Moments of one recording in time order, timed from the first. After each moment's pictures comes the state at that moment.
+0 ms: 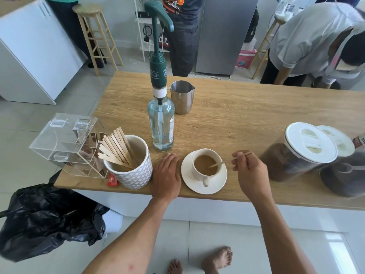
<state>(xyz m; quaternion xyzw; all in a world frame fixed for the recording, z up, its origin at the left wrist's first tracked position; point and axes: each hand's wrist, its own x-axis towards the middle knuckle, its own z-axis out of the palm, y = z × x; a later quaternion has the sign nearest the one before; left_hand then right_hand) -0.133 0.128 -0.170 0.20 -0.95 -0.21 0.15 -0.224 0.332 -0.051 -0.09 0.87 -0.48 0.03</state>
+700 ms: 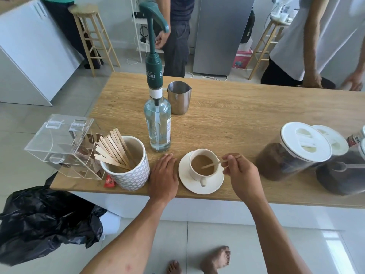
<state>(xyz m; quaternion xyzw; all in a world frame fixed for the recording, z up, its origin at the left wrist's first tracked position) -0.134 0.127 -0.175 0.20 -0.94 -0.21 0.15 -0.214 0.329 -0.053 -0.10 0.86 -0.50 0.07</state>
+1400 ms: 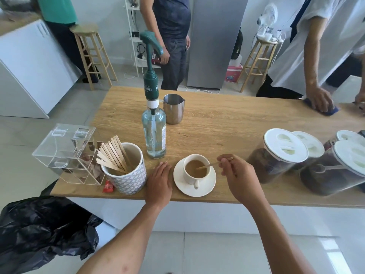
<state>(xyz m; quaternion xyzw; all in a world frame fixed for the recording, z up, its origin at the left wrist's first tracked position) -0.125 0.129 -0.176 0.19 -0.94 -0.24 0.13 -0.204 0.350 -0.023 -0.25 0.87 -0.43 -0.01</state>
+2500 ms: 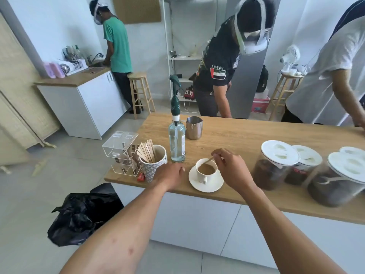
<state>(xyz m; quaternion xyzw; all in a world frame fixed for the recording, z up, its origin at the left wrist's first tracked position) -0.054 0.171 0.004 0.23 -0.96 -0.14 0.01 -0.164 0.360 0.034 -0.37 0.84 -0.39 -0.04</state>
